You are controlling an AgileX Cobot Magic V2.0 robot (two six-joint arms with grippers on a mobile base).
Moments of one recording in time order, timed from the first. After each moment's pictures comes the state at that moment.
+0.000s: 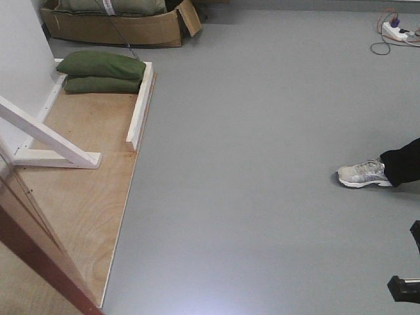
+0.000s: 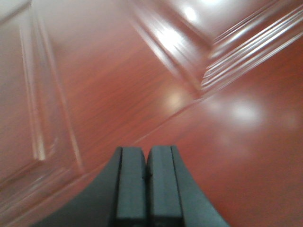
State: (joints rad) left arm 1.10 1.26 -1.51 -1.54 0.98 0.22; right arm 0.02 -0.01 0.03 0.06 0.28 -0.05
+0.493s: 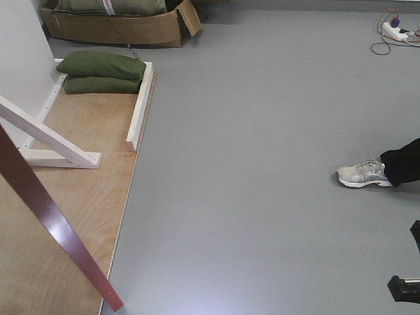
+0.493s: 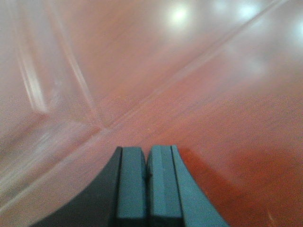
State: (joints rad) left arm 0.60 1.32 -1.51 -1.24 0.71 0.22; right arm 0.02 -0.01 0.03 0.06 0.28 -0.05
